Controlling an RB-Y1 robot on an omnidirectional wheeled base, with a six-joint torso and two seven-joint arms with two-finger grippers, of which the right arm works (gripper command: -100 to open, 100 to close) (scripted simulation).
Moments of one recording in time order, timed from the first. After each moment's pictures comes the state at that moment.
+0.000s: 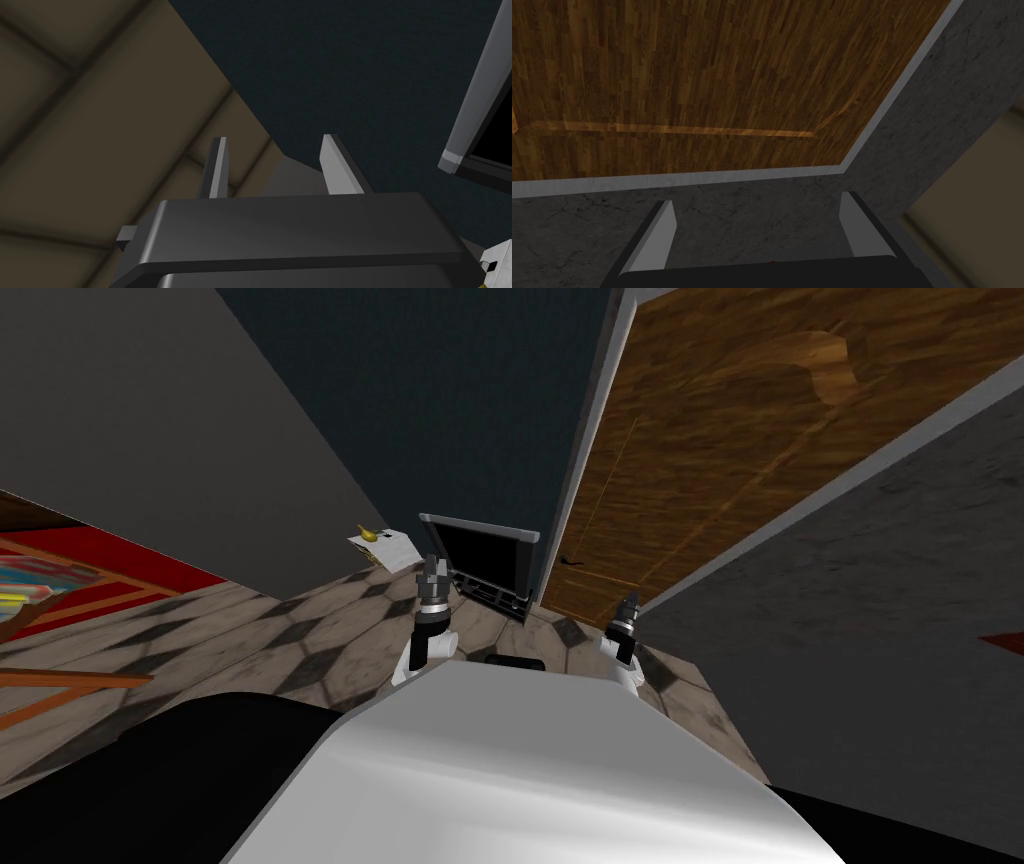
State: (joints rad) arm -0.02 -0.11 -0.50 -1.24 -0.15 -0.68 0.31
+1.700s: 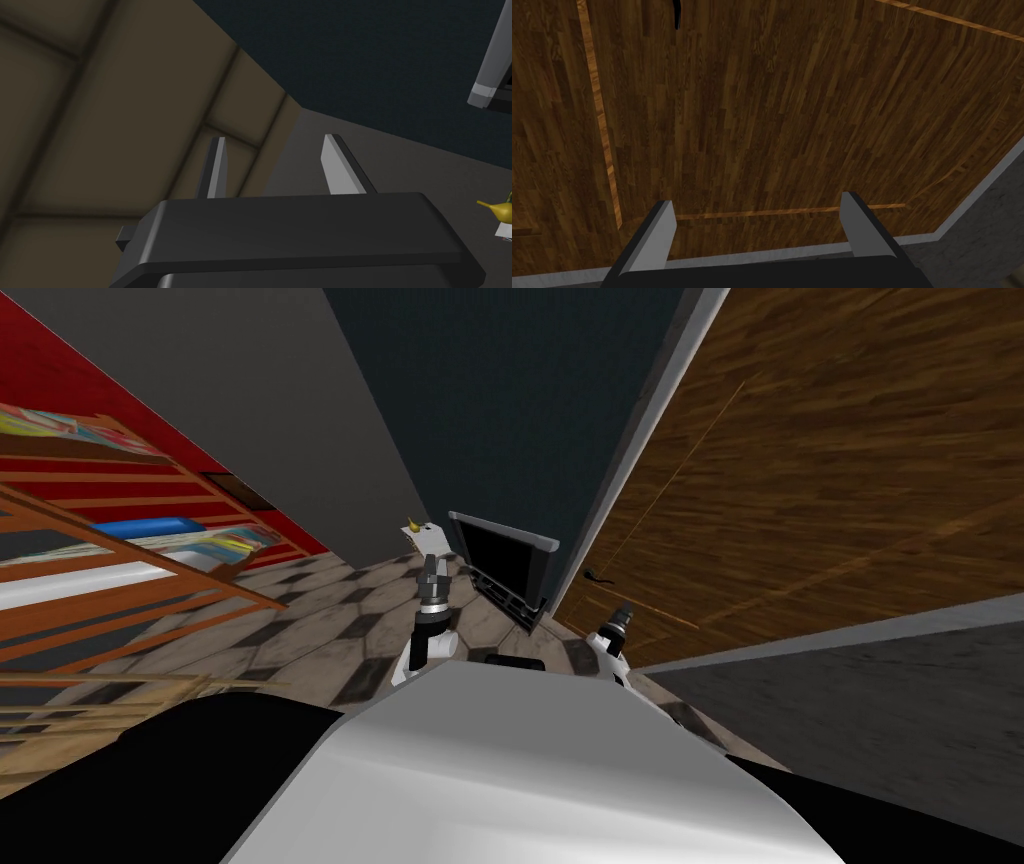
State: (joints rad) arm -0.26 -0.15 -0.70 -0.74 -0.17 -0.77 0.38
